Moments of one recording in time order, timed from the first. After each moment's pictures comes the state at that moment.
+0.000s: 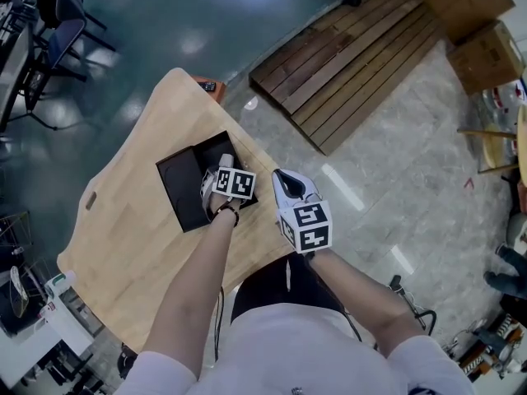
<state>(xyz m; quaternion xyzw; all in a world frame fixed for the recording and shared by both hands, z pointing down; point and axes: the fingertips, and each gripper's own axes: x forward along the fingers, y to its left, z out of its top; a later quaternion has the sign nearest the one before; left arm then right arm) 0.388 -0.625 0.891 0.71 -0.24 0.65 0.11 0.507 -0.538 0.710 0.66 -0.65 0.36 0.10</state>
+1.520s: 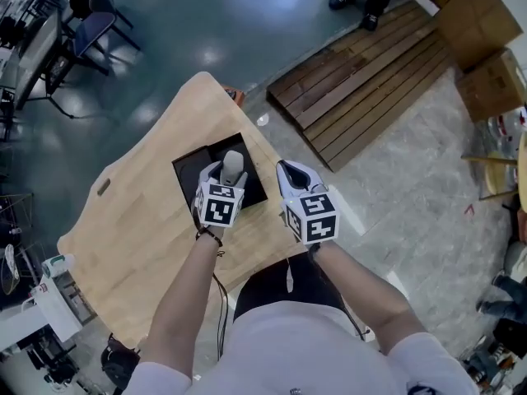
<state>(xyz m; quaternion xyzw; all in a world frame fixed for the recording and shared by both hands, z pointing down) 0.390 -0.631 0.723 0.85 -0.24 0.45 0.12 0.495 -0.567 0.650 0.65 -0.68 0.33 0.08</state>
